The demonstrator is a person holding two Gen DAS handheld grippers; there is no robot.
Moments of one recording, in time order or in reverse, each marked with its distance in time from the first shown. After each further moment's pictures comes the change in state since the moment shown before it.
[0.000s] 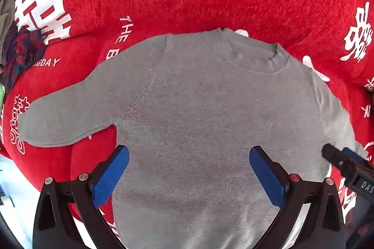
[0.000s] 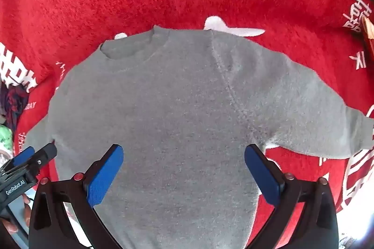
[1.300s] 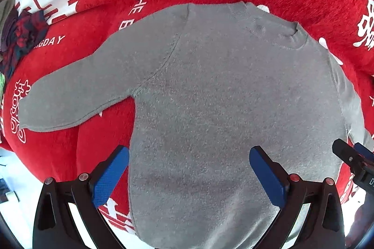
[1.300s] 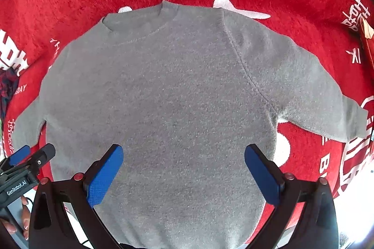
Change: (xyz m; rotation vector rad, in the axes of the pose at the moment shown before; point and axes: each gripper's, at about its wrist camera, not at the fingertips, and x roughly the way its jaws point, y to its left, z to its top) left arm 0.018 0.032 -0.019 -0.005 0.111 0.044; right arm 0.003 0.032 -0.015 -0.018 0.099 -0.111
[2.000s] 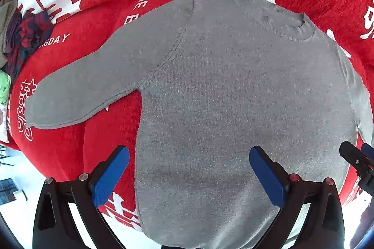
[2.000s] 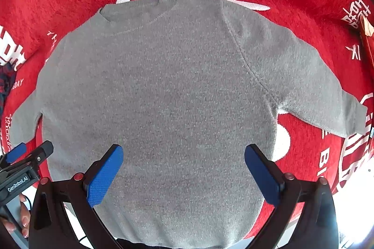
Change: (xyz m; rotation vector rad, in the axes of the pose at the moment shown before) left arm 0.005 -0.001 -0.005 0.015 0.027 0.056; right arm 0.003 -0.001 -0.005 -0.011 0.038 -0.011
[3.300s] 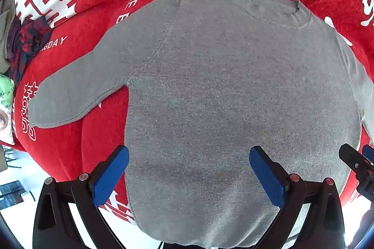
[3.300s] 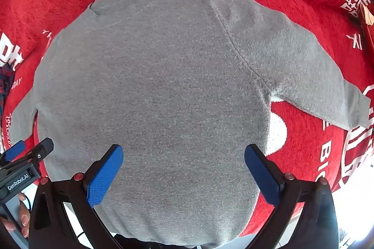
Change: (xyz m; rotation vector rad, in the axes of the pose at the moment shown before) left arm 0.000 -0.026 -0.008 0.039 0.023 0.043; right arm 0.008 -0.021 -0.006 0.026 0.040 0.016
